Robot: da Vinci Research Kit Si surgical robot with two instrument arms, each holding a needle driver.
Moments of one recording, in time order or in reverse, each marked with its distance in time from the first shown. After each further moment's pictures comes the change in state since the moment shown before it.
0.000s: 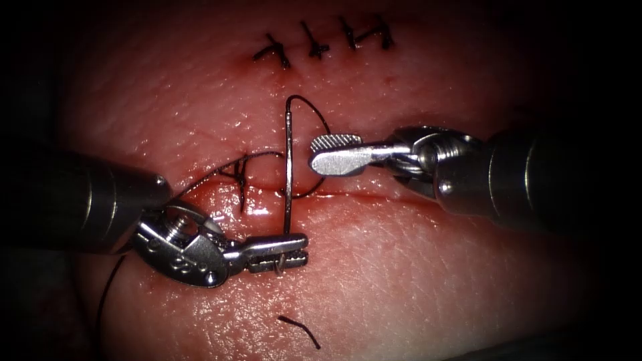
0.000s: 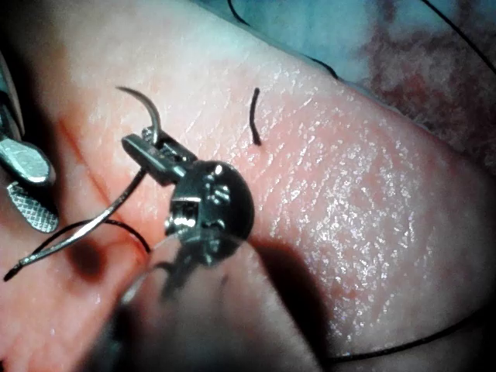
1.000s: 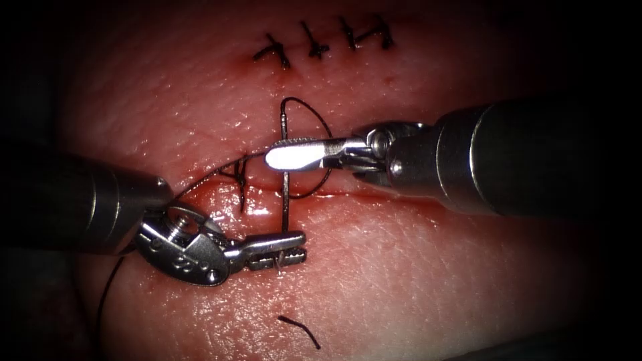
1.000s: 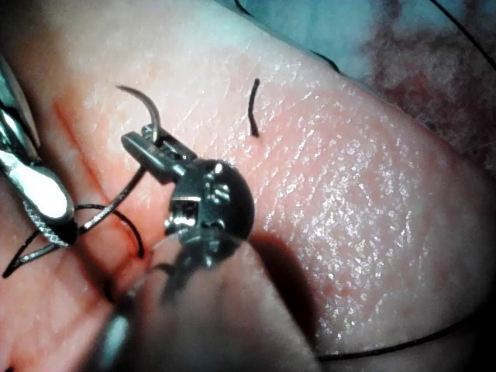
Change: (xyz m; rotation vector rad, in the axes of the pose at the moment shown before) right arm -0.001 0.000 0.004 0.035 0.001 0.189; left arm -0.001 0.001 0.000 -0.009 0.008 -0.108
